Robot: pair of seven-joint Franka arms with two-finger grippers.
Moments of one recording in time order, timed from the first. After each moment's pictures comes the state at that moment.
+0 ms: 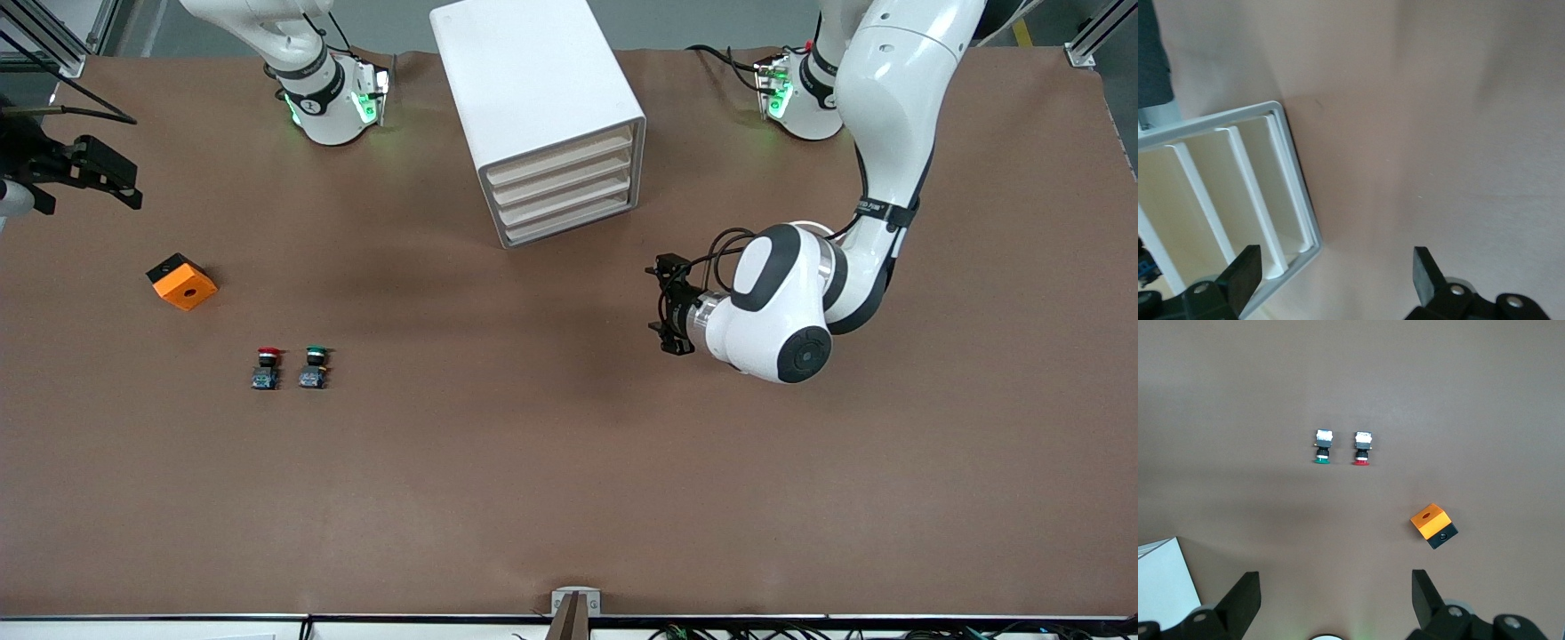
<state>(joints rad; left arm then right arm) -0.33 0.64 -0.15 -1.45 -0.52 1.68 -2.06 0.04 -0.06 -0.02 -1.55 -0.05 1.45 -0.07</state>
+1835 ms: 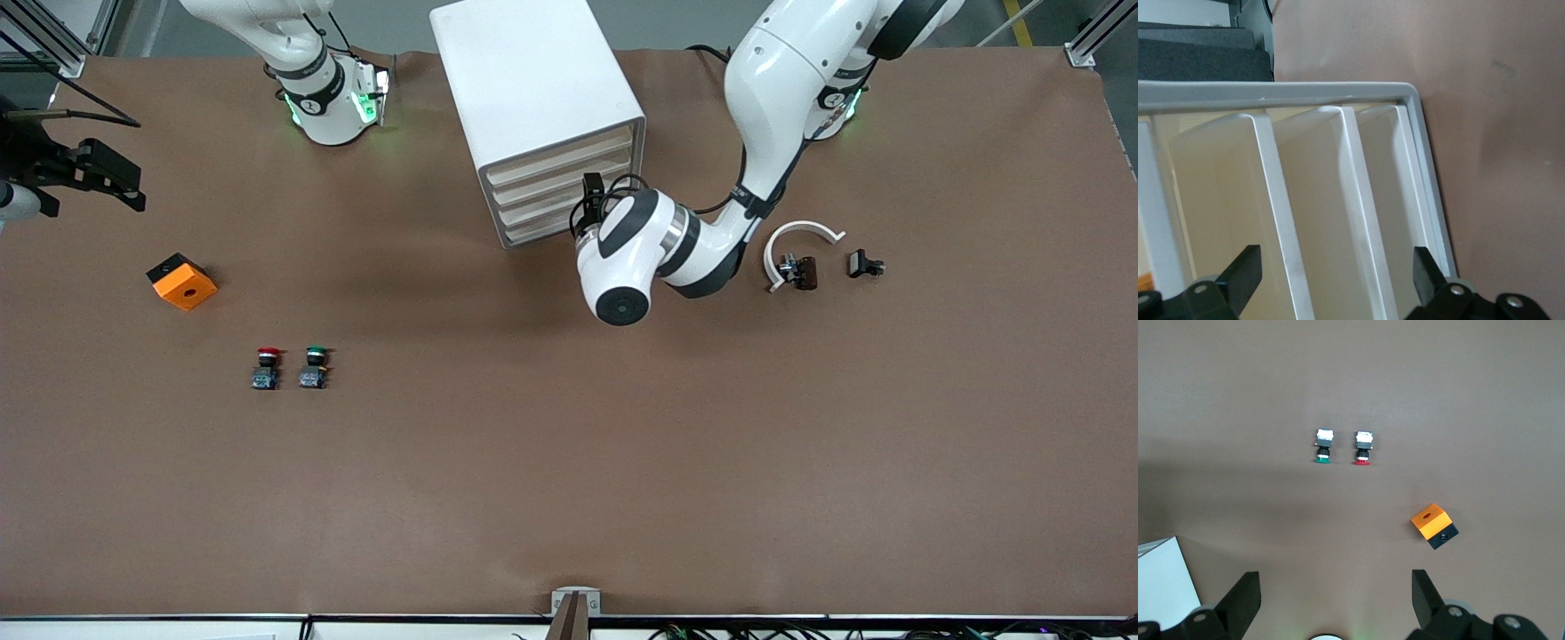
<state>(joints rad) -0.60 0.76 -0.18 -1.44 -0.57 1.53 -2.22 0.04 -0.05 -0.02 -1.55 -0.05 1.45 -0.07</state>
